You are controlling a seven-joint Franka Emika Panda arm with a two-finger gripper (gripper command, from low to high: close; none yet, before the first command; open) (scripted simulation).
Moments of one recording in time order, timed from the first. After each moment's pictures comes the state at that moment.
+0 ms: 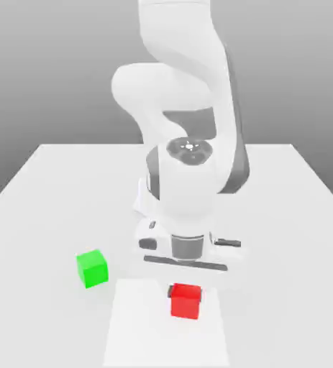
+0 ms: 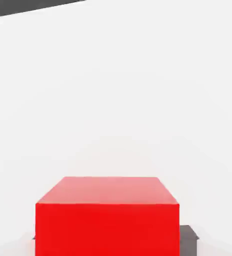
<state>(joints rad) -0.01 0.23 0.08 -2.76 -0.11 2.99 1.14</state>
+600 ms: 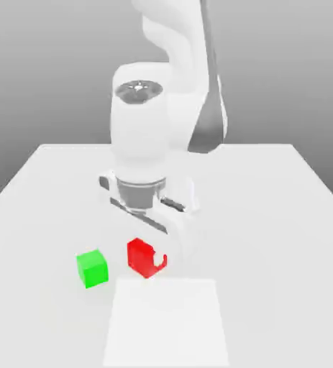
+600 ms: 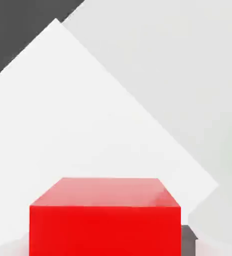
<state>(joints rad) -0.21 -0.16 0.04 -2.87 0.03 2.72 1.58</state>
